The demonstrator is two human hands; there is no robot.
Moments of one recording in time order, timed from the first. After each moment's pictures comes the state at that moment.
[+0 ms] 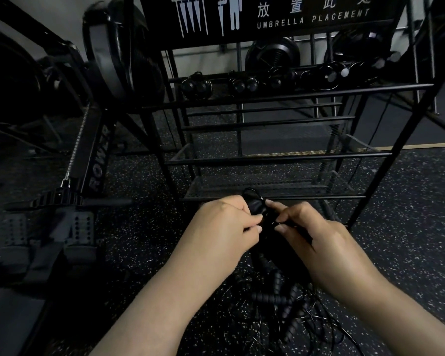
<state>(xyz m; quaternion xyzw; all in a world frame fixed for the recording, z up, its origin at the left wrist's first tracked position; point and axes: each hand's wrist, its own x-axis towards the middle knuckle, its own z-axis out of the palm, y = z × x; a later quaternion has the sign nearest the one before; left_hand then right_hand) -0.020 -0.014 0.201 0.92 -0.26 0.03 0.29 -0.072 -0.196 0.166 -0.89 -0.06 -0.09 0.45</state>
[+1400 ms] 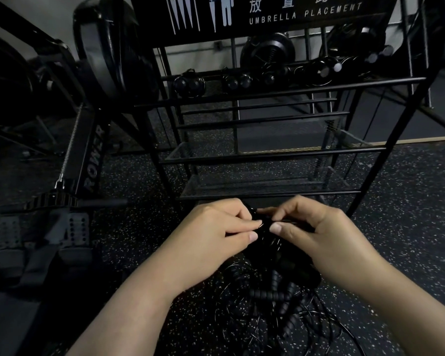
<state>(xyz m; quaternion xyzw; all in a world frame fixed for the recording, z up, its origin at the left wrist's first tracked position) -0.015 0.005 0.194 0.87 -0.30 -0.08 0.38 -0.066 -0.208 0.169 -0.82 -0.05 -0.04 0.57</state>
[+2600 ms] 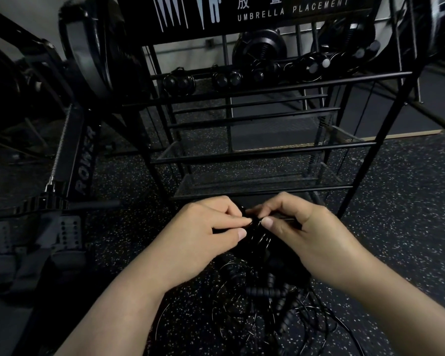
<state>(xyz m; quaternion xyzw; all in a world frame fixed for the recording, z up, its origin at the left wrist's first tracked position) -0.015 0.005 0.196 0.86 -0.29 -0.09 0.41 -0.067 -0.204 0.174 -0.84 -0.05 -0.02 0.54</state>
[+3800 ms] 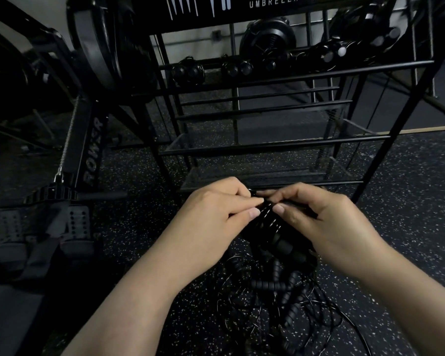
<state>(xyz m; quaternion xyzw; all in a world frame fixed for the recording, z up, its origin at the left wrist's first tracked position) -0.020 0.000 0.204 0.88 -0.31 0.00 0.36 -0.065 -0.201 0.177 -0.83 -0.06 -0.07 0.55</state>
